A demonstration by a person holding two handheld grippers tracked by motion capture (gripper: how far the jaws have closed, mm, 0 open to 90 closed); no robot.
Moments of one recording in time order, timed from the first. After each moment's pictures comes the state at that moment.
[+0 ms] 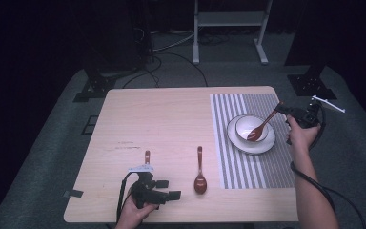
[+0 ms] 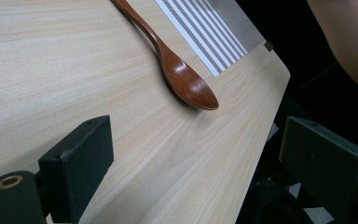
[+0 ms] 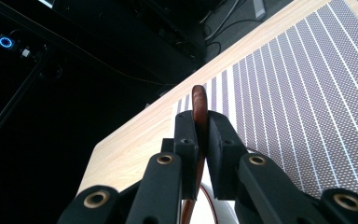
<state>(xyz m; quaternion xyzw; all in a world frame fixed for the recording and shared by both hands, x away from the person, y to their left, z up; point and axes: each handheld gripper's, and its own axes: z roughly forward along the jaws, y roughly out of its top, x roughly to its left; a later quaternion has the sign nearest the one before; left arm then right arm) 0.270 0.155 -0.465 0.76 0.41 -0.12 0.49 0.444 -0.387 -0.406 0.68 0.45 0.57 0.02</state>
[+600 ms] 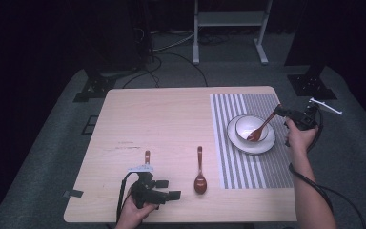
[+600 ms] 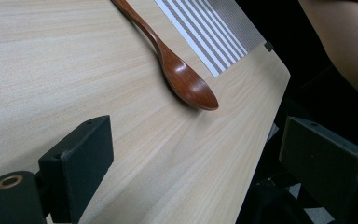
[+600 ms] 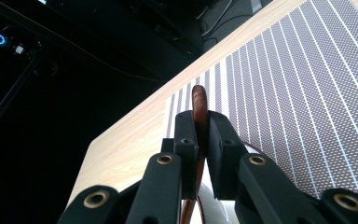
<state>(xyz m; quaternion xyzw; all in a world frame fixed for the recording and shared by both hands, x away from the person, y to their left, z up) 0.270 0.155 -0.465 0.76 0.41 -0.11 0.49 0.445 -0.386 -0.418 0.69 0.46 0.57 0.01</state>
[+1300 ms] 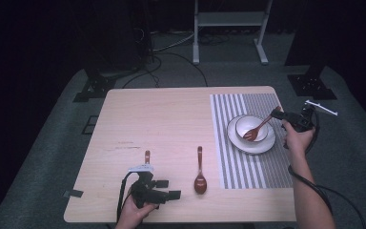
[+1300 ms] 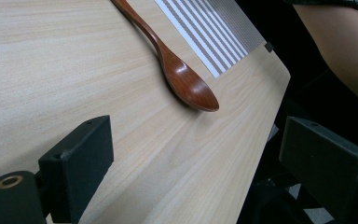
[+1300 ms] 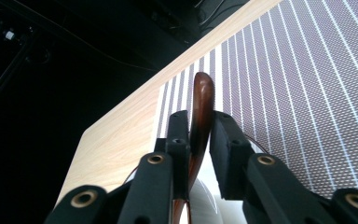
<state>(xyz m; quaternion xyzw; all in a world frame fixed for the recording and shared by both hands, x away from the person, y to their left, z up) 0.271 0.155 -0.465 0.76 0.41 -0.12 0.50 0.449 -0.383 -0.429 0.68 0.47 0.55 0.00</state>
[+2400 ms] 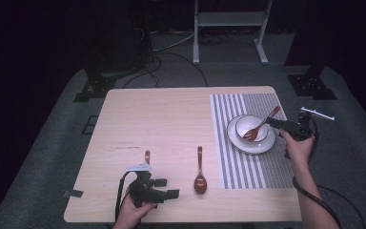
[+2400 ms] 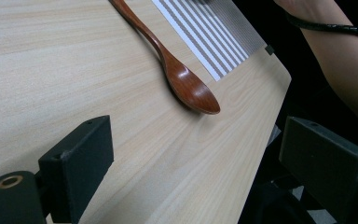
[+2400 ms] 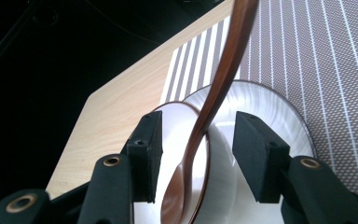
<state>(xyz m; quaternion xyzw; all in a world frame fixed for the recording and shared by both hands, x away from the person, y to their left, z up) 0.271 0.160 -0.462 0.76 0.41 -0.11 0.50 0.423 -0.370 -0.433 0.65 0.53 0.54 -0.01</state>
